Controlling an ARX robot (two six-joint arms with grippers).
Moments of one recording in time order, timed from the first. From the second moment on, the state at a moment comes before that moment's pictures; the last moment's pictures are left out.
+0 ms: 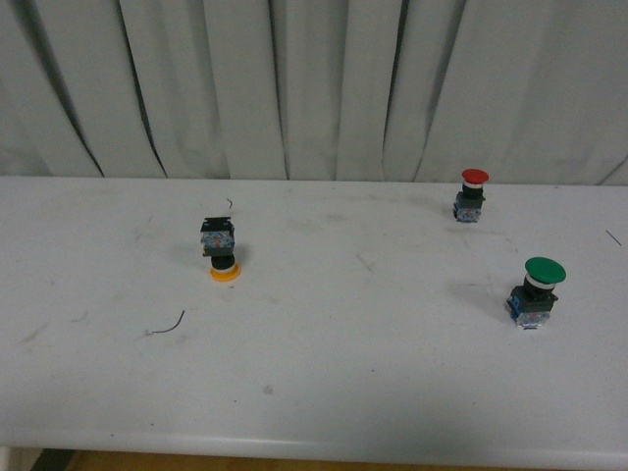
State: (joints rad) left arm 0.00 0.01 0.01 0.00 0.00 -0.01; right arm 0.00 0.00 0.01 0.00 0.00 0.00
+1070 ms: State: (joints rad) left arm 0.00 0.01 0.01 0.00 0.00 -0.01; right arm 0.00 0.00 0.01 0.00 0.00 0.00
